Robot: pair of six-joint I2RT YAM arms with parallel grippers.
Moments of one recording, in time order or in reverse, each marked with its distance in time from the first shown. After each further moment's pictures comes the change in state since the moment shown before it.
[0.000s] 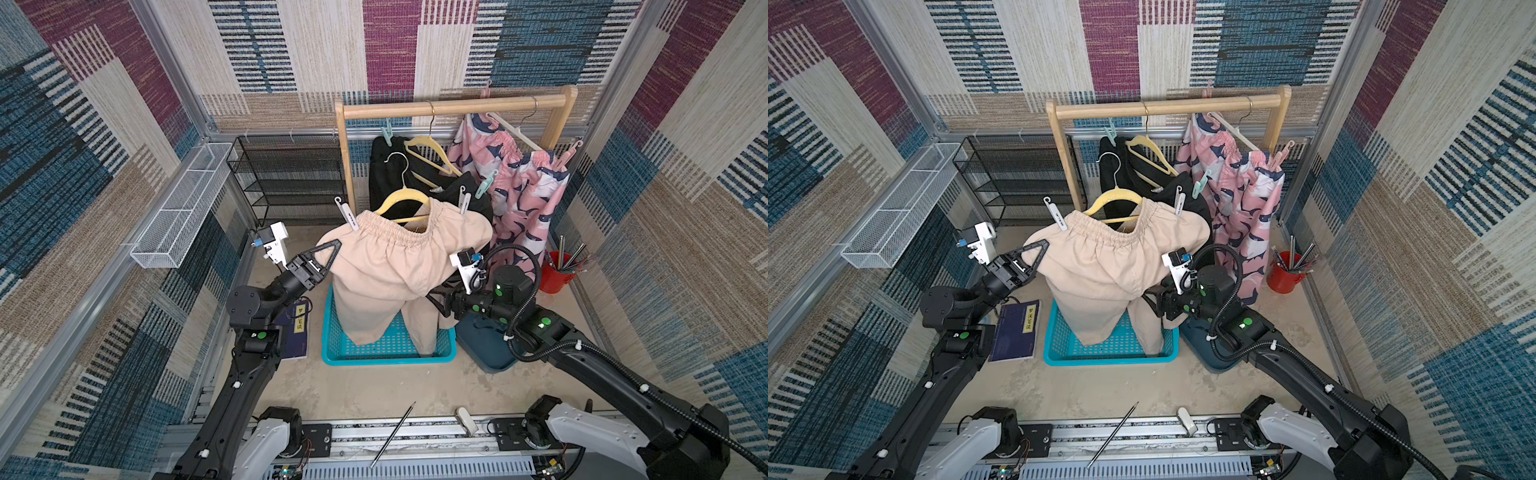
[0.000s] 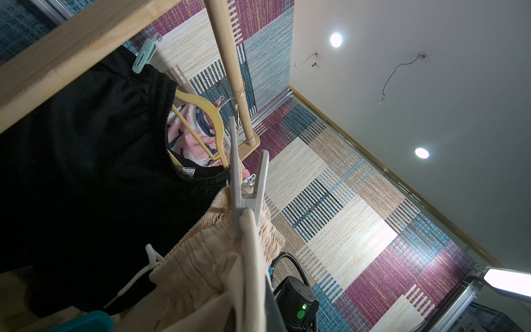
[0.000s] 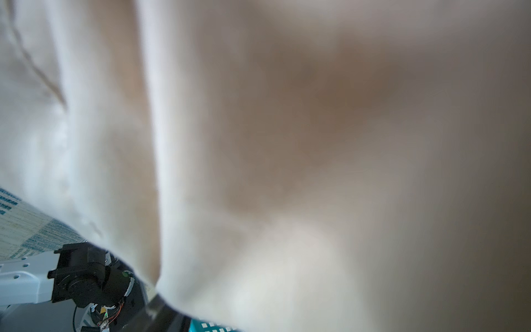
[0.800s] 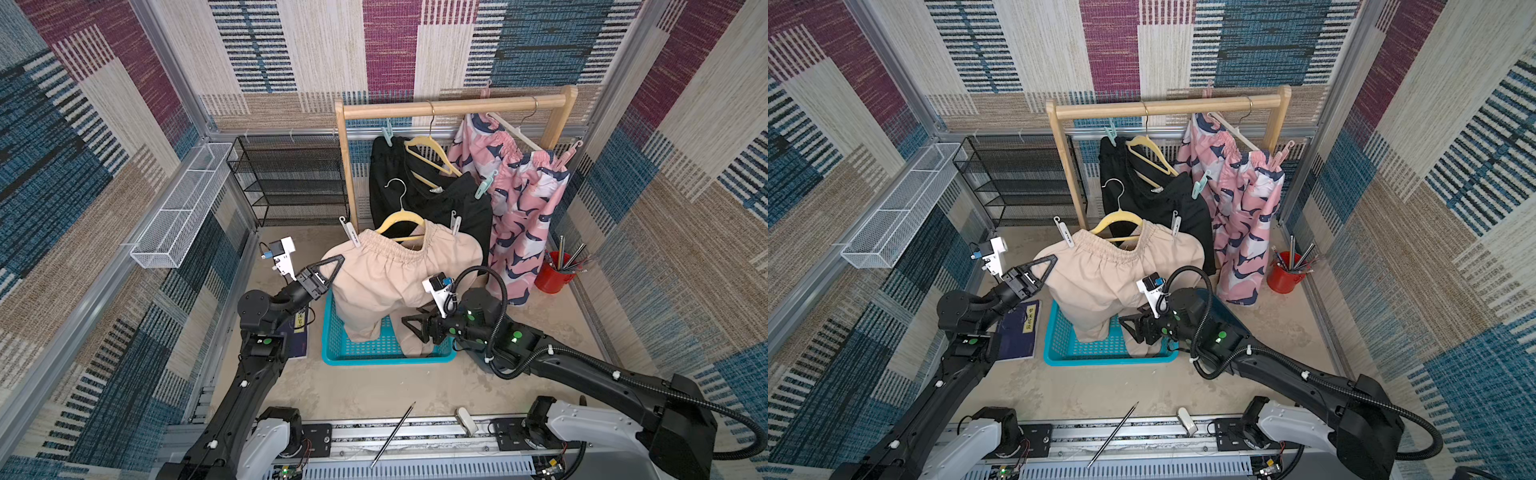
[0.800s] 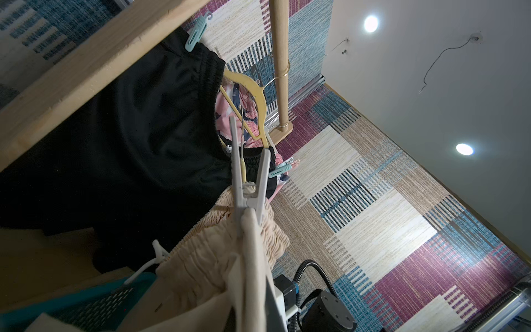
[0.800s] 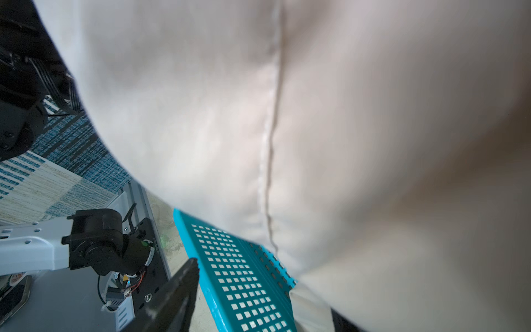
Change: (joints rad) left arm 0.063 0.011 -0.107 -0.005 0.049 0.089; right arm 0.181 0.060 -0.092 0.069 0.114 0.095
